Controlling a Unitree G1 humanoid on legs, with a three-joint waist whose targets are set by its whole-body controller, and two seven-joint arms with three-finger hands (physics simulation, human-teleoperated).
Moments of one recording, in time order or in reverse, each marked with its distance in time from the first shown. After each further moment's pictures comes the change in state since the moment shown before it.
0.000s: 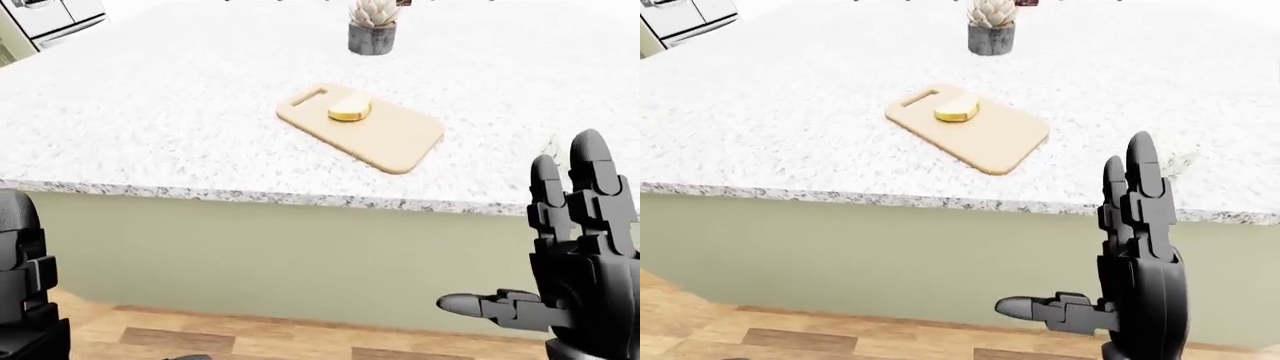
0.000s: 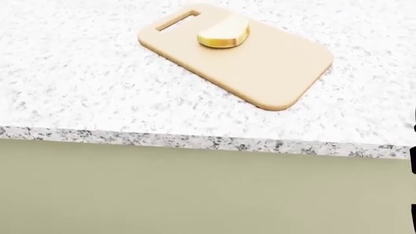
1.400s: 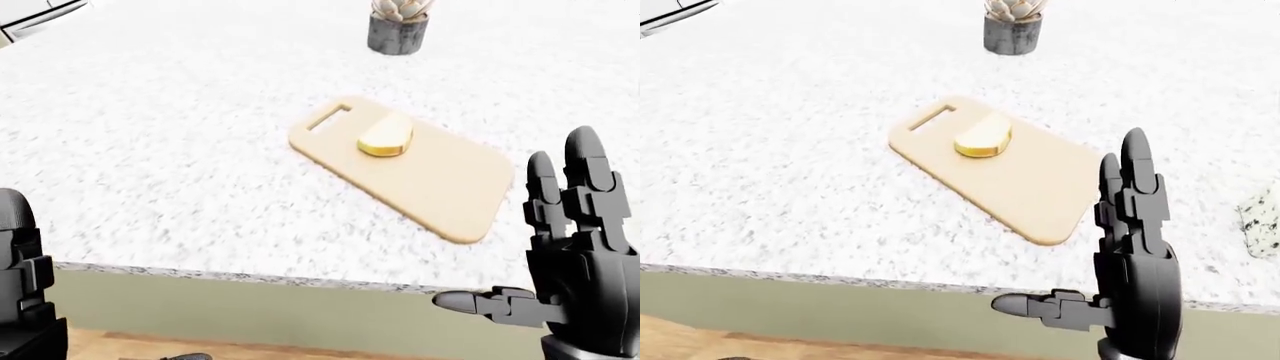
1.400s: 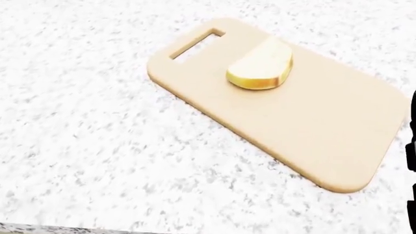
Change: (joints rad) left arm -0.007 -0.005 0.006 -0.003 0.001 0.004 0.001; right arm -0.015 -0.006 0.024 0.002 -0.030 0.006 -0.010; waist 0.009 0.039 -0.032
